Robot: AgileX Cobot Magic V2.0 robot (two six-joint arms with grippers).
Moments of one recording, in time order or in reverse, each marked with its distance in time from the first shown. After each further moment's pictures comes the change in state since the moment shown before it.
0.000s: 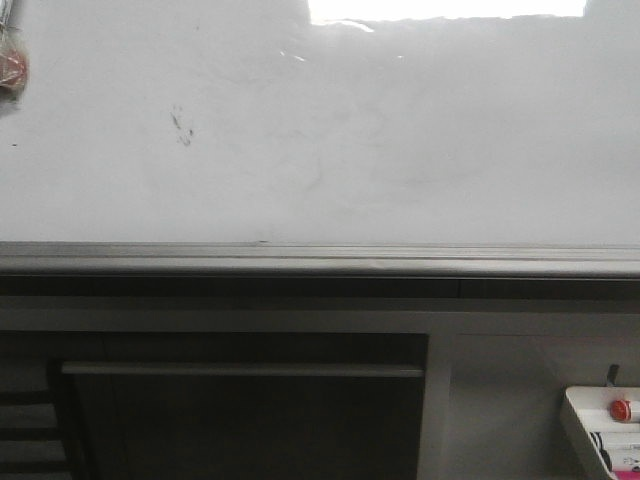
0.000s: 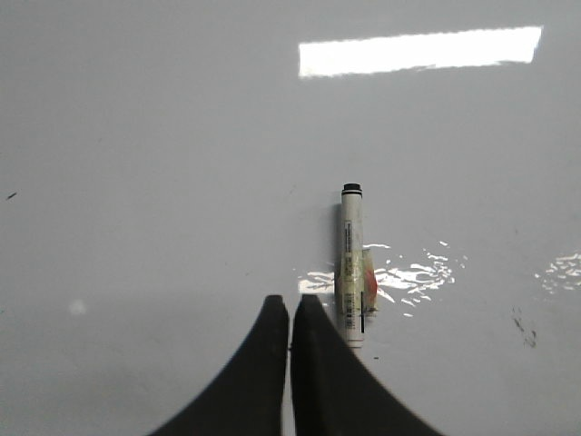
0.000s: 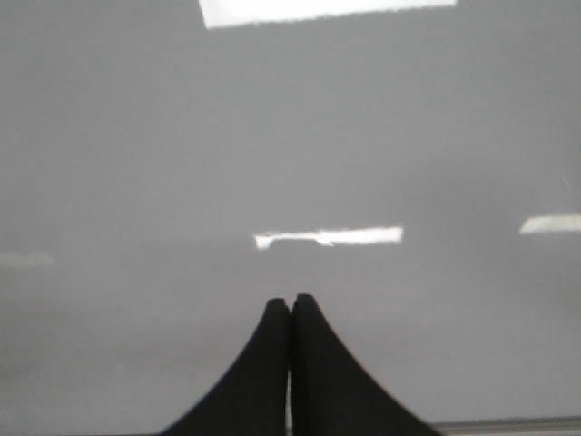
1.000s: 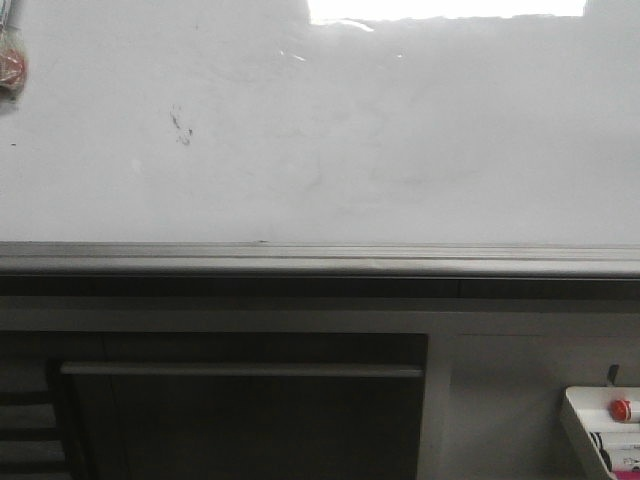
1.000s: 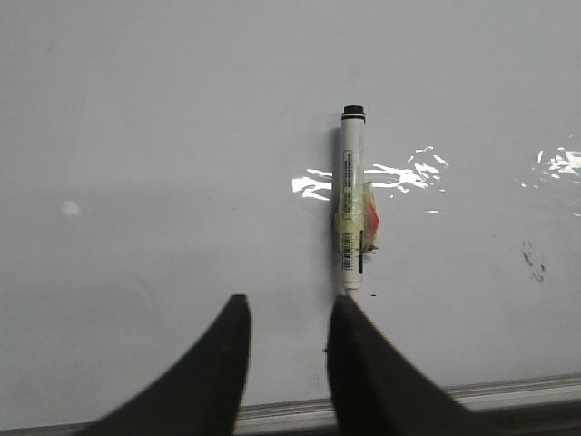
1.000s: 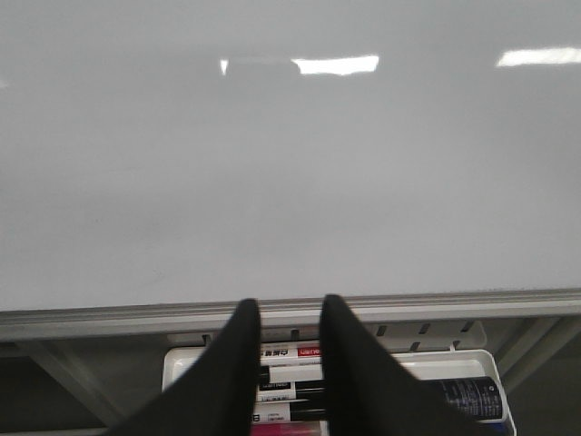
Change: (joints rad) left arm 0.000 0.185 -0.079 -0.002 0.091 0.000; right arm 0.000 0.230 -0.097 0.012 0.203 -0.028
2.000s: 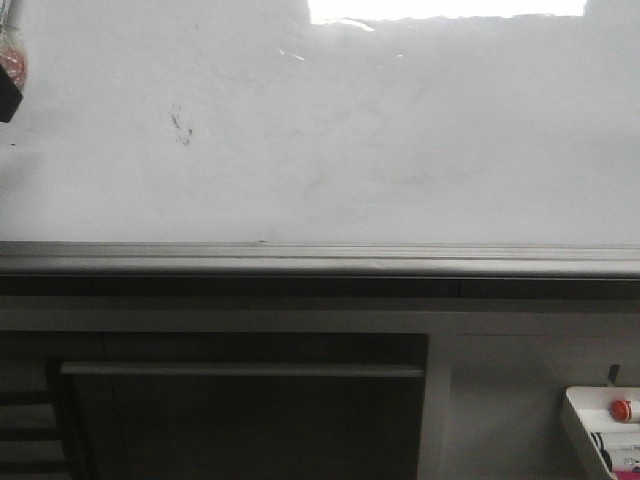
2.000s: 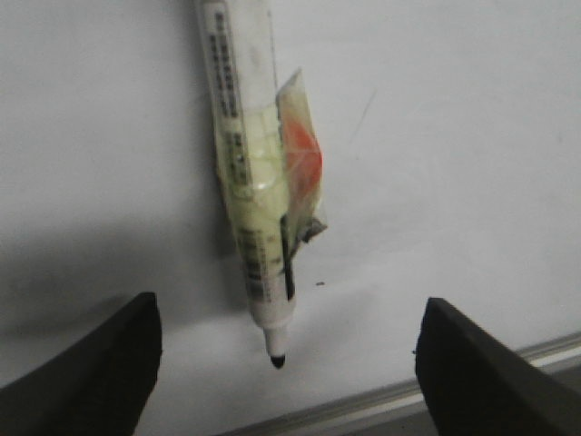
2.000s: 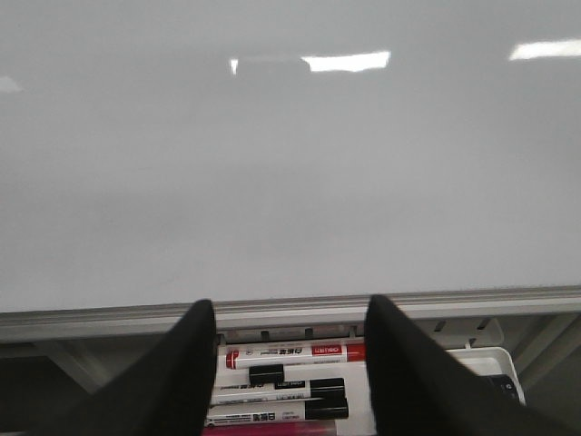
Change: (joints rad) left arm -0.154 0.788 -0.280 0.030 0.010 -0.002; right arm 0.000 0.000 0.000 0.027 0.000 0.000
